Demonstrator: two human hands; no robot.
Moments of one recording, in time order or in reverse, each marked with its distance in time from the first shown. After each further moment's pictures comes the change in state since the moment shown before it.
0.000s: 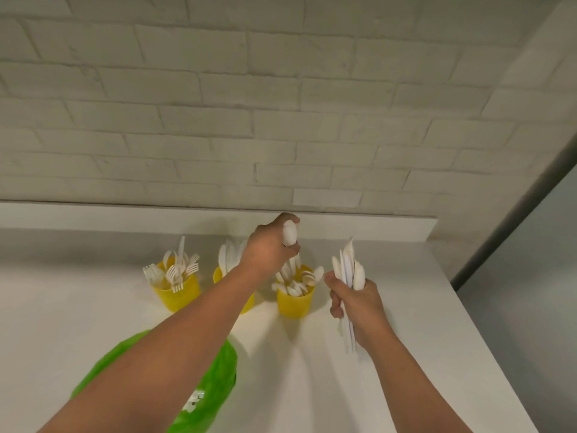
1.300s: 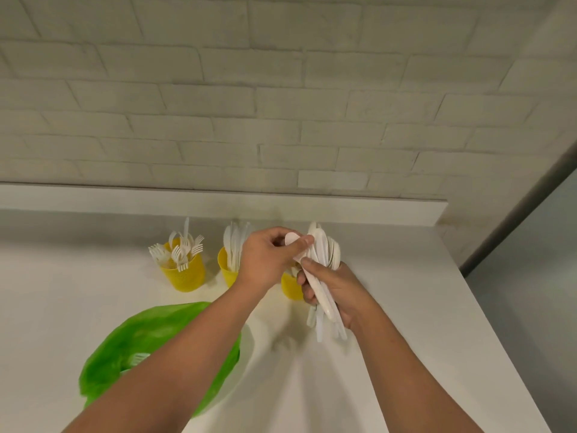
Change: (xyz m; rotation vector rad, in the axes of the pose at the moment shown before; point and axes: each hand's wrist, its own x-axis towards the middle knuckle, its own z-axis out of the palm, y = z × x) left_hand -0.069 0.017 0.004 -0.690 0.072 -0.182; right_hand -0.015 -0.011 0.024 0.265 -0.535 0.205
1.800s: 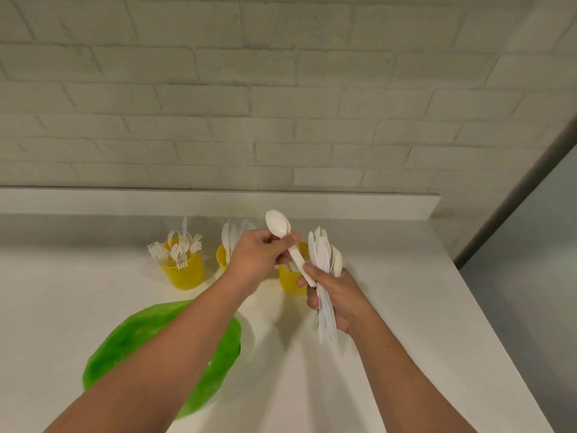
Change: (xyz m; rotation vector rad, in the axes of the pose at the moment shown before) left_hand 0.000 -0.011 -0.014 -0.151 -0.071 -0.177; right_hand -0.010 0.025 -0.008 0.016 0.137 -0.039
